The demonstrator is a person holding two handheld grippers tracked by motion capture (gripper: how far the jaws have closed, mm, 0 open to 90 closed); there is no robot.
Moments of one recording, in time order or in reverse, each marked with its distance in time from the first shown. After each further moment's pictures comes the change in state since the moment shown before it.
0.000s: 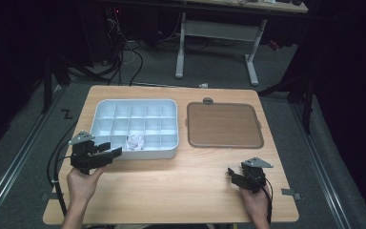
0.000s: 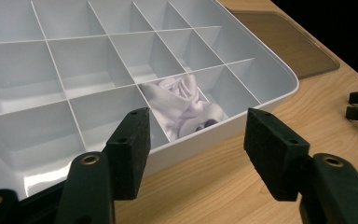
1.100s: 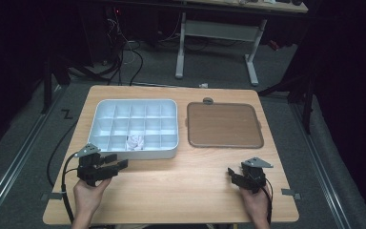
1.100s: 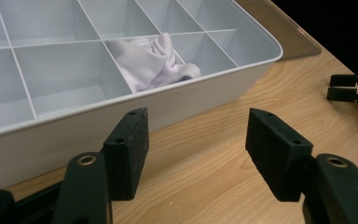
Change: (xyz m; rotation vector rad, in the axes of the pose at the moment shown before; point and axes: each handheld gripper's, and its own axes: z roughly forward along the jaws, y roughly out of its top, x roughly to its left) left arm 0.006 -0.037 -0.004 0.043 -0.037 -0.045; right arm 0.000 0.000 0.000 0.000 0.000 0.000
